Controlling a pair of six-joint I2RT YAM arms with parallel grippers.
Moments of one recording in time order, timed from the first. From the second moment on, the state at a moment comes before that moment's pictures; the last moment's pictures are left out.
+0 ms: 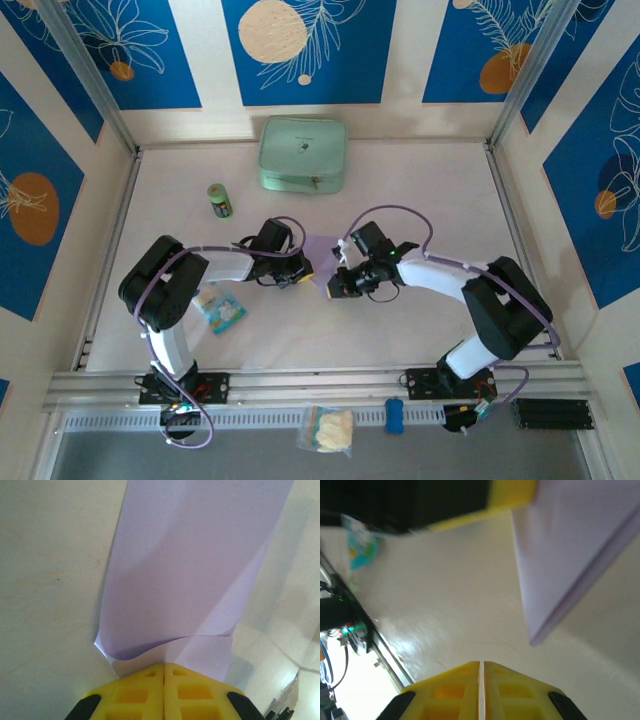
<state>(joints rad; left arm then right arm) -0.60 1.80 0.85 0.01 0.45 -1.01 0.63 1.52 0.80 -0.36 -0.59 0.44</state>
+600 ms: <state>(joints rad) -0.60 1.80 0.86 0.01 0.45 -1.01 0.68 1.79 0.97 -0.38 -0.41 0.46</state>
